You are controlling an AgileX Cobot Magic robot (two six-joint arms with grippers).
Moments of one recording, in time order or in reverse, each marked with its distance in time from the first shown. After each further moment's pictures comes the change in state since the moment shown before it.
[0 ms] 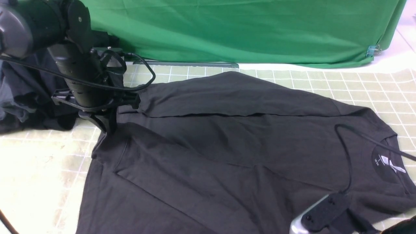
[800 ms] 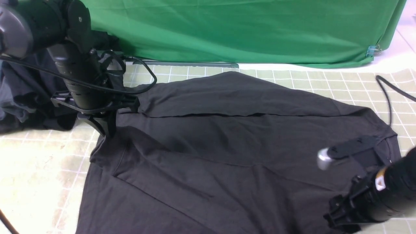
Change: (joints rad) right arm -0.358 0.217 -0.137 -0.270 -0.098 0.063; left arm -0.001 0.000 0.001 -0.013 0.030 0.030
